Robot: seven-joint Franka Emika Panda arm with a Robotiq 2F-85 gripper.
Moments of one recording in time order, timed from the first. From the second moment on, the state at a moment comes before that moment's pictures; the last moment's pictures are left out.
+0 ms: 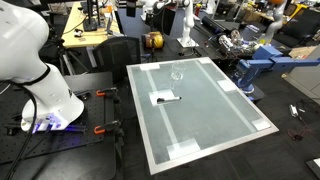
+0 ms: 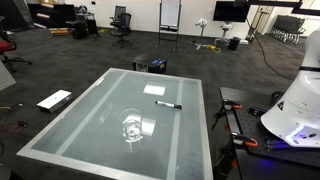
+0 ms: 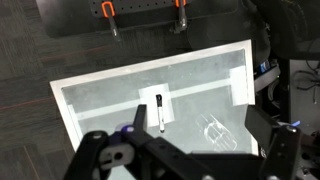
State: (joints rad) arm -0.08 -0.68 -0.09 -2.30 0.09 1.55 0.01
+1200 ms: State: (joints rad) arm 0.02 -0.29 -0.06 -2.32 0.11 2.18 -0.16
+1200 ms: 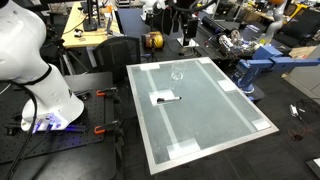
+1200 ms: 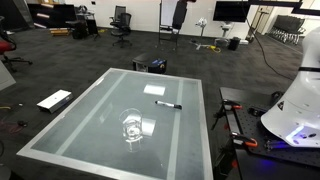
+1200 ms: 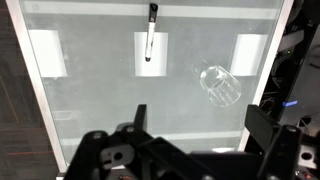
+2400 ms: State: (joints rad) arm 0.06 0.19 0.04 -2.08 0.05 2.27 -0.02
